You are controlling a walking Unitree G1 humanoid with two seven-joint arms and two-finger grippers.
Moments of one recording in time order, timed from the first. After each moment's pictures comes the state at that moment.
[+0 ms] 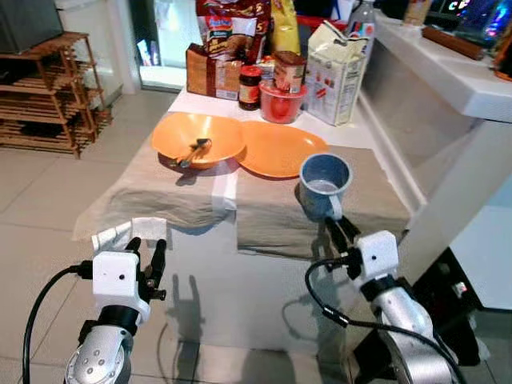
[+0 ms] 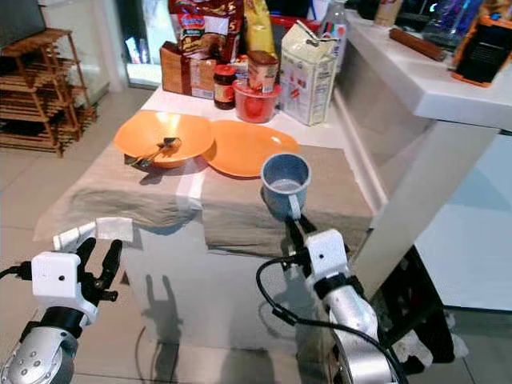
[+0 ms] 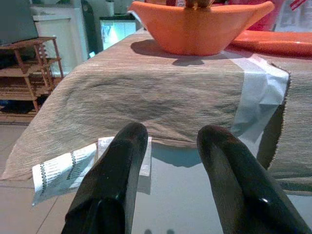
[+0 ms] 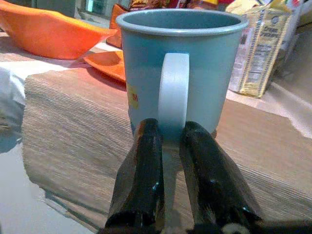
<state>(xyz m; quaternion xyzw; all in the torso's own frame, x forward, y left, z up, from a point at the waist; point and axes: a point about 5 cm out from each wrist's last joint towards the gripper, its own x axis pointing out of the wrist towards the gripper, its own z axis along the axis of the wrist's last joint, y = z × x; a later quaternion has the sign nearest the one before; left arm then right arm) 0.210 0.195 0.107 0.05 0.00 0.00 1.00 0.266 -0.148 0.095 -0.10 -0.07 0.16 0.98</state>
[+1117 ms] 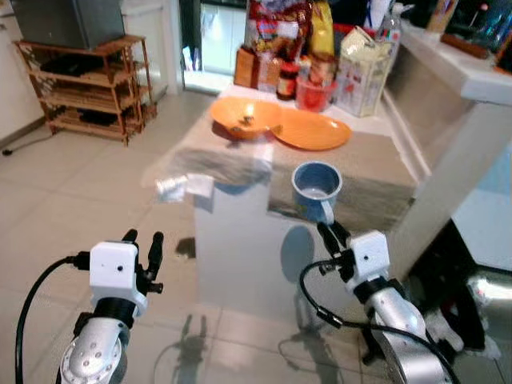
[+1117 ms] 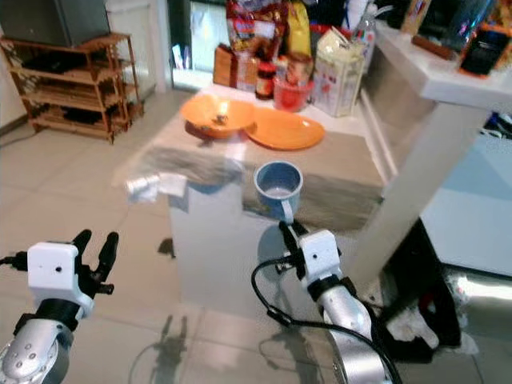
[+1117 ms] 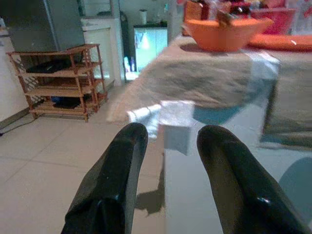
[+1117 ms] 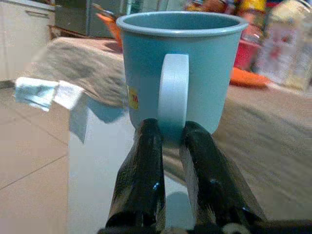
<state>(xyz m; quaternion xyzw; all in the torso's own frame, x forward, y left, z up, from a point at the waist) 0.212 0.193 0.117 0.06 0.00 0.00 1.00 0.268 -0.140 0.086 -0.08 -0.05 0.17 0.98</state>
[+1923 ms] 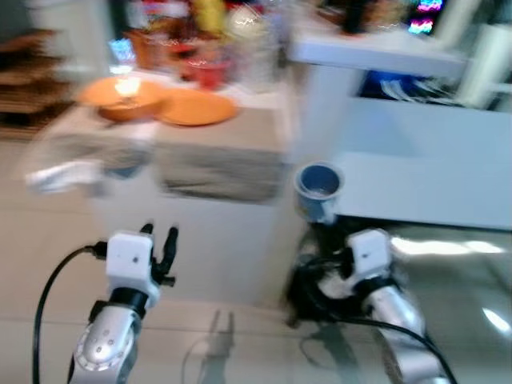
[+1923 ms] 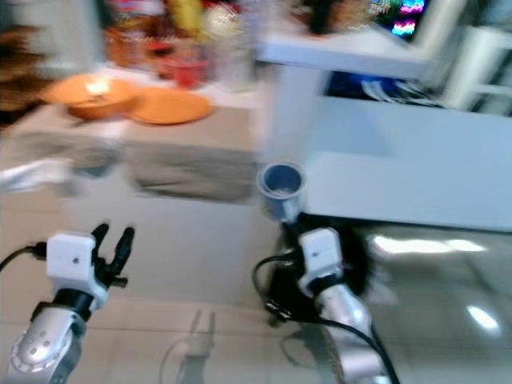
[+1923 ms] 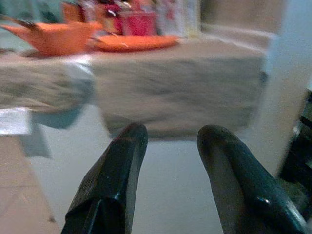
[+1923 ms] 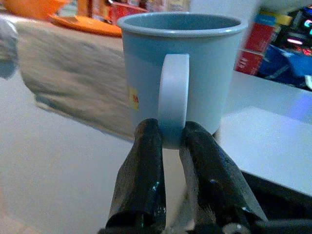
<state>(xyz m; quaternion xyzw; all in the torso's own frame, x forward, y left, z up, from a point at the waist) 0.227 0.186 0.119 0.07 -0.01 -0.03 1.00 0.270 -0.141 0.079 -0.08 -0.03 0.16 0.98</state>
